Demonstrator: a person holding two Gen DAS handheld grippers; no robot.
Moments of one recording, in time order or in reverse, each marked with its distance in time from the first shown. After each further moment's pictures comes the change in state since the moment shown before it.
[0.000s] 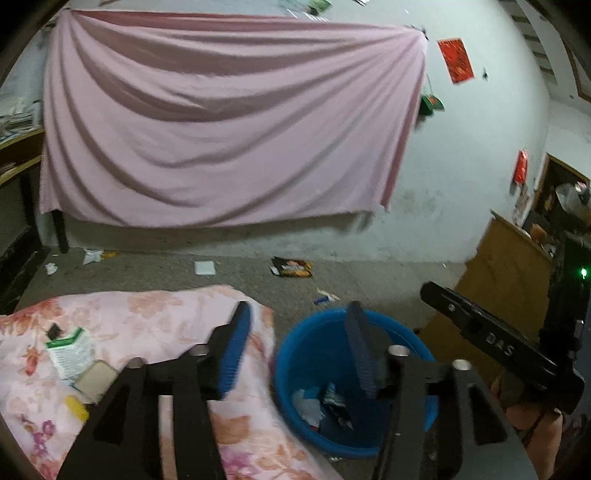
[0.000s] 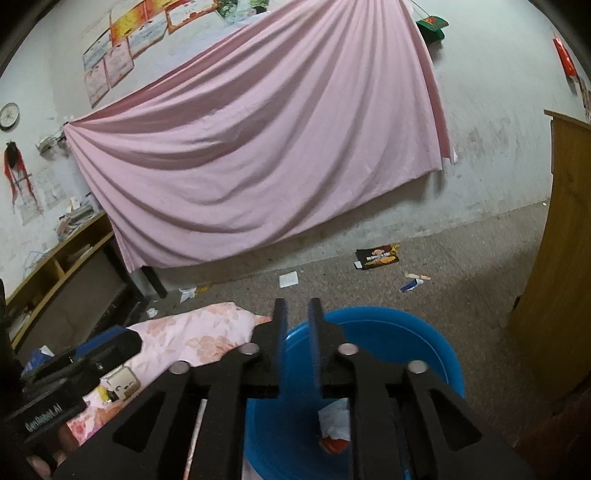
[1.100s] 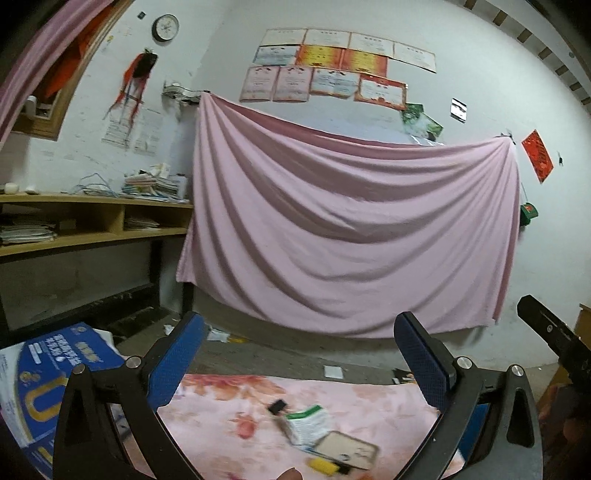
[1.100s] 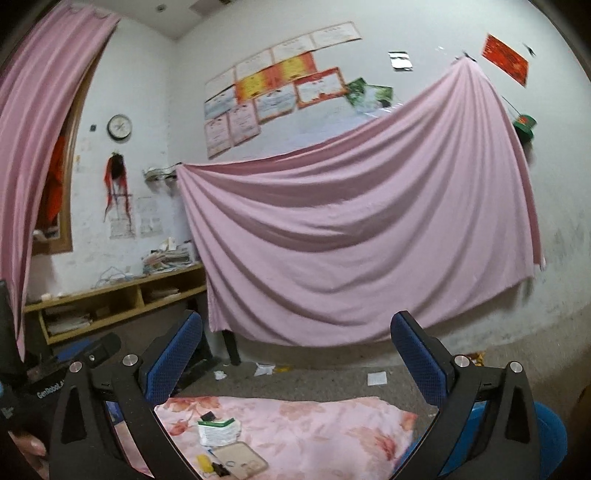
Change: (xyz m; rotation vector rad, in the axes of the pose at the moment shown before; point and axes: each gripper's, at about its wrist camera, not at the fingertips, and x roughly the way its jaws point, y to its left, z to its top) left arm -0.166 0.170 -0.034 -0.089 -0.470 0.430; right arm -0.023 0.179 -0.016 -0.214 -0.402 0.313
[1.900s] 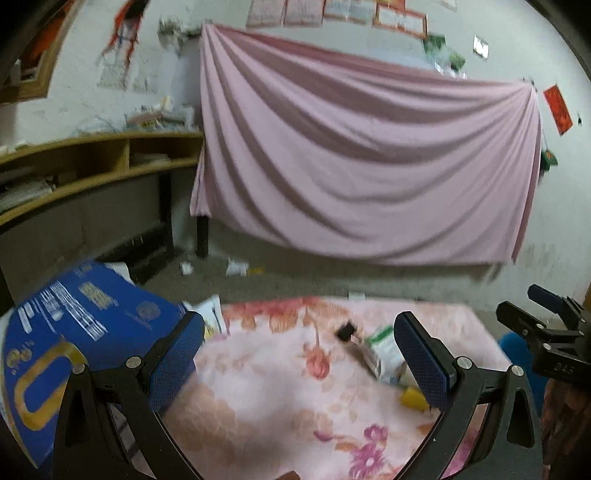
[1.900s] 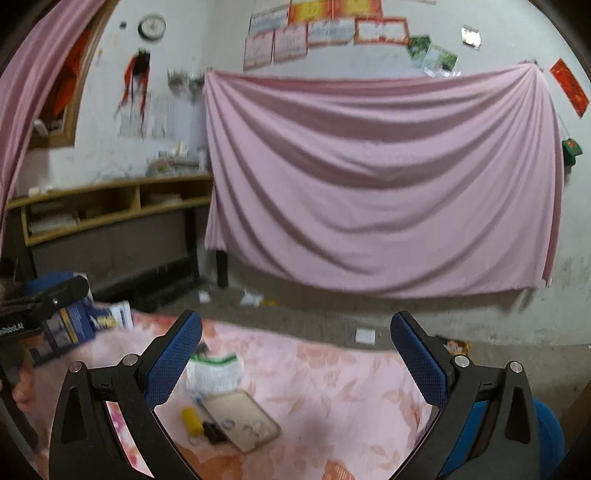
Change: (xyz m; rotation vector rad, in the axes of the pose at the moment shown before) left arm 0.052 0.068 -0.068 0.031 0.331 0.026; right arm 0.077 0.055 -0.075 -0.212 0.331 -0.026
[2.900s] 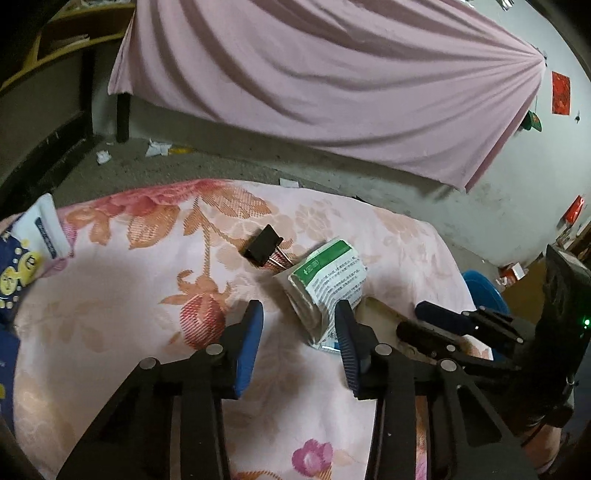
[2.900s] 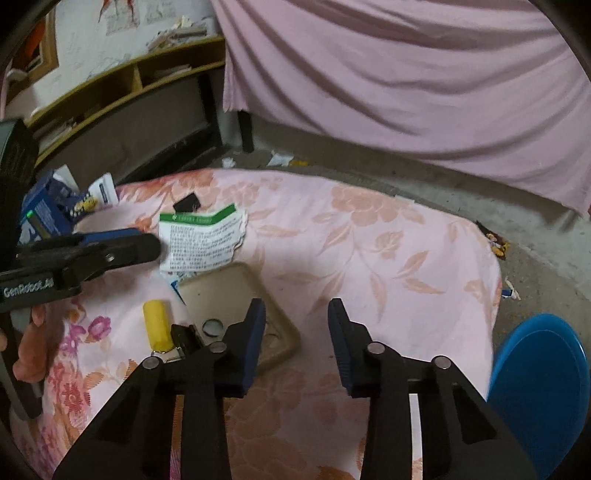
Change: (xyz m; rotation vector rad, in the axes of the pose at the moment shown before) left arm 0.128 -0.031 -0.019 -0.080 0.480 -0.300; right arm 0.089 -0.001 -0.055 -0.006 0.547 0.162
